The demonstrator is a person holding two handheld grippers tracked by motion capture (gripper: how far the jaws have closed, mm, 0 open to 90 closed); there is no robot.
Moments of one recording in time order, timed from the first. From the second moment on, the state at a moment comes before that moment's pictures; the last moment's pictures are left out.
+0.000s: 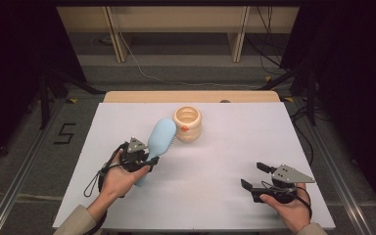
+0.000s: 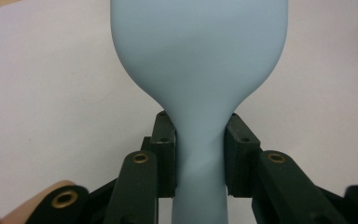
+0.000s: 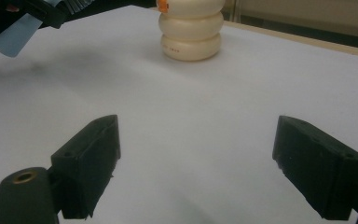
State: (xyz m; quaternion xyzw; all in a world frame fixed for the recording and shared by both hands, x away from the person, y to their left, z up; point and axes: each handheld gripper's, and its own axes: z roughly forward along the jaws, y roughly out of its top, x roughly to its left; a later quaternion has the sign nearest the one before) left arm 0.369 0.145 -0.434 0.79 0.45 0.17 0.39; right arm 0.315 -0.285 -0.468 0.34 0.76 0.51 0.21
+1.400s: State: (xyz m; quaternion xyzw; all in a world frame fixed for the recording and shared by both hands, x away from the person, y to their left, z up) left arm 0.369 0.125 -0.434 0.77 0.44 0.16 0.43; right arm 0.313 -0.256 -0.464 0.32 0.76 0.52 0.20
